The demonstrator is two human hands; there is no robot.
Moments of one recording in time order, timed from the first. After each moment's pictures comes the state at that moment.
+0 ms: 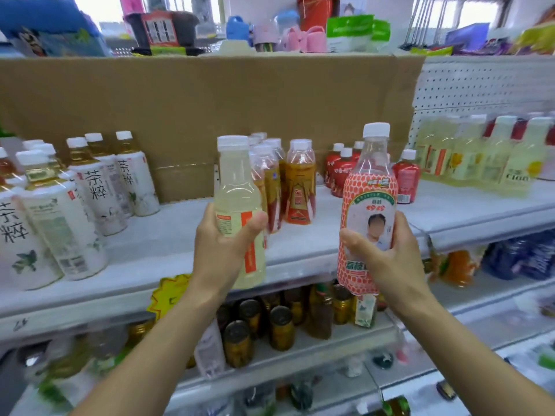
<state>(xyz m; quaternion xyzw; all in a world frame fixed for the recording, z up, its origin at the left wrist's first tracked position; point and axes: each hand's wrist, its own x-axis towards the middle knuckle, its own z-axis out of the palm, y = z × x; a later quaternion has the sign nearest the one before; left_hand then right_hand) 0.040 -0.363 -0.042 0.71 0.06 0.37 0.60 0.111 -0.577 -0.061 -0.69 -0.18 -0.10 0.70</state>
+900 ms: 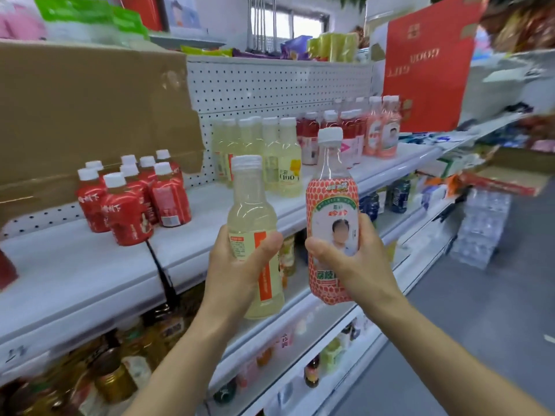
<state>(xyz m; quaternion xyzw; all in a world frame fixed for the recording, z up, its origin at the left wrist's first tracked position) 0.241 -0.767 -0.078 0.69 -0.07 0.15 0.71 0.240 -0.945 -0.083 -0.73 -0.06 -0.19 0.65</state>
